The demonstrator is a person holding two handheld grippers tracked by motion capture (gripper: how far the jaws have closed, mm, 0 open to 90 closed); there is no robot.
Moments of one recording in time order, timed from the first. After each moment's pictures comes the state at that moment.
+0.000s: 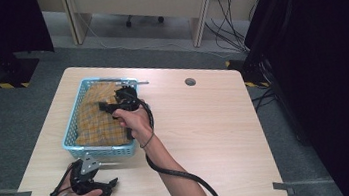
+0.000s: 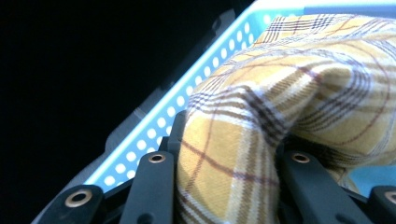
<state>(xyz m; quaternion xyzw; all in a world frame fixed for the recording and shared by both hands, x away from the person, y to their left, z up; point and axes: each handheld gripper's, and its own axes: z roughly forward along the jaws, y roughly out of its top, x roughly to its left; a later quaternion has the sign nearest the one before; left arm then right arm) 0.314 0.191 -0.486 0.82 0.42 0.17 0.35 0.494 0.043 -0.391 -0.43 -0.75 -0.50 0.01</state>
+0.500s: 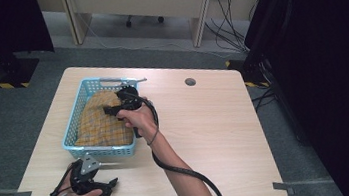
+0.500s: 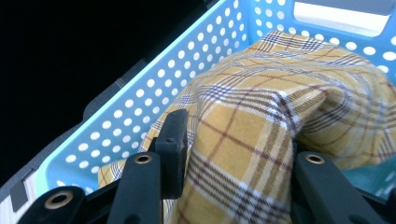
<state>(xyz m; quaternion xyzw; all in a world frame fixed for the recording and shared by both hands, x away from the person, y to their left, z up) 0.314 0.191 -0.486 0.82 0.42 0.17 0.35 0.498 0.033 -0.386 -0.40 -0.80 -0.44 -0.01</state>
